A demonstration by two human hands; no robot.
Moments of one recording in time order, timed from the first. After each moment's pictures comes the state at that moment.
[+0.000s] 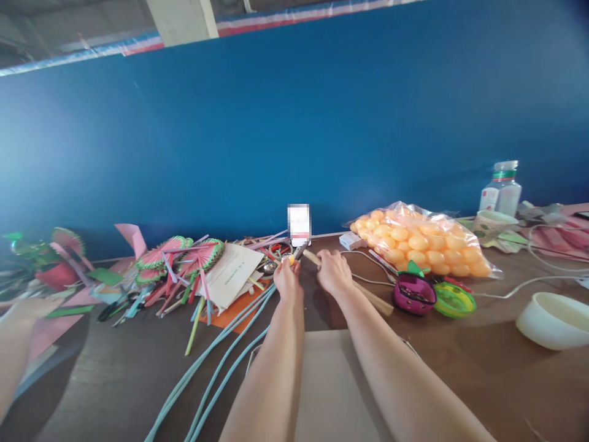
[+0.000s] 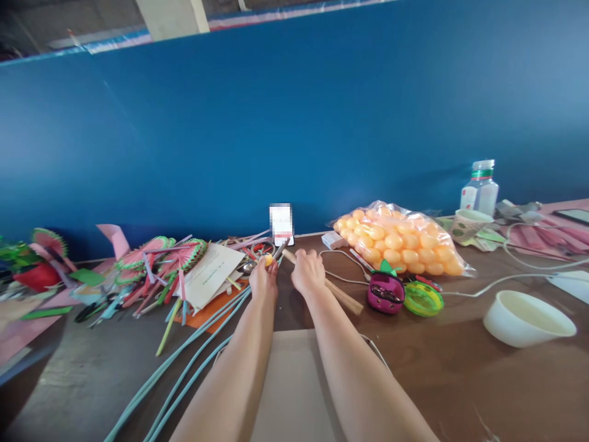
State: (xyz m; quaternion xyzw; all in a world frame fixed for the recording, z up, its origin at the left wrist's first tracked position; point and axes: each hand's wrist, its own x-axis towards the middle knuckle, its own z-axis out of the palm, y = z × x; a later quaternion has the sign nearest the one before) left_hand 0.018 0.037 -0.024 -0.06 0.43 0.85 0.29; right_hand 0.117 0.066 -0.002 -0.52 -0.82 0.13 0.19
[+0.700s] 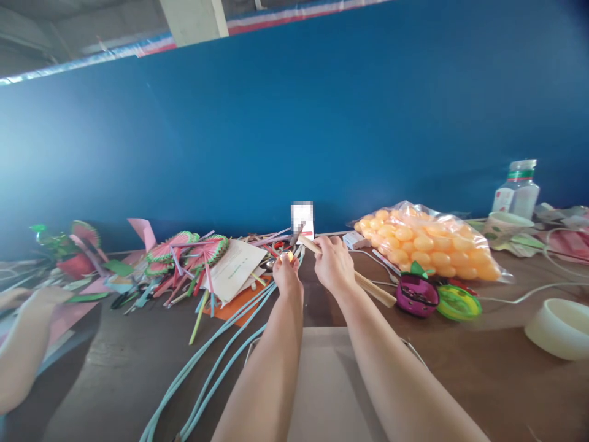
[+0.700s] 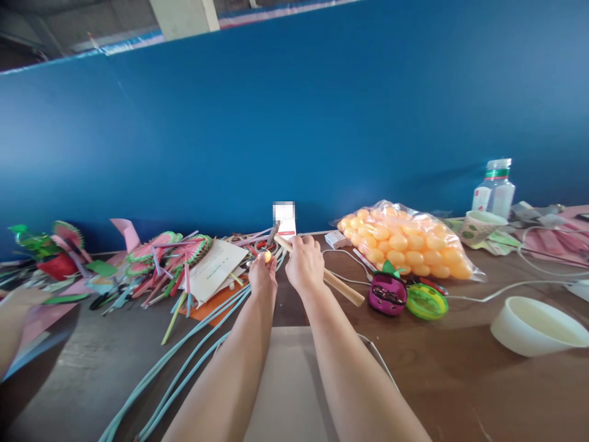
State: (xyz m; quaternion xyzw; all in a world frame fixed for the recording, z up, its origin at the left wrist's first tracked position) left_hand 0.018 0.034 -0.018 -0.04 0.42 0.87 0.26; right_hand 0.121 0.051 0.025 -0.45 -0.83 0.09 0.31
